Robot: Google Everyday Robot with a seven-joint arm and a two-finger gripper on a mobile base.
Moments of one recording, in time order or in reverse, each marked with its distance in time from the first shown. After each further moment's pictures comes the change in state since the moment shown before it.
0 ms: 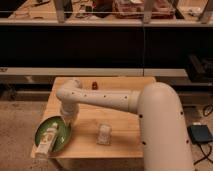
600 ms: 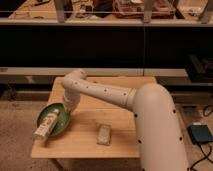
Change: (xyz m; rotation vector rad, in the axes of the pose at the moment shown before) arm 0.057 0.048 -0.018 0.029 0.110 0.109
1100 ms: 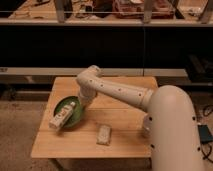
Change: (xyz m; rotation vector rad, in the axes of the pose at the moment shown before) arm -0.022 0.088 -0.043 -0.122 0.054 0.167
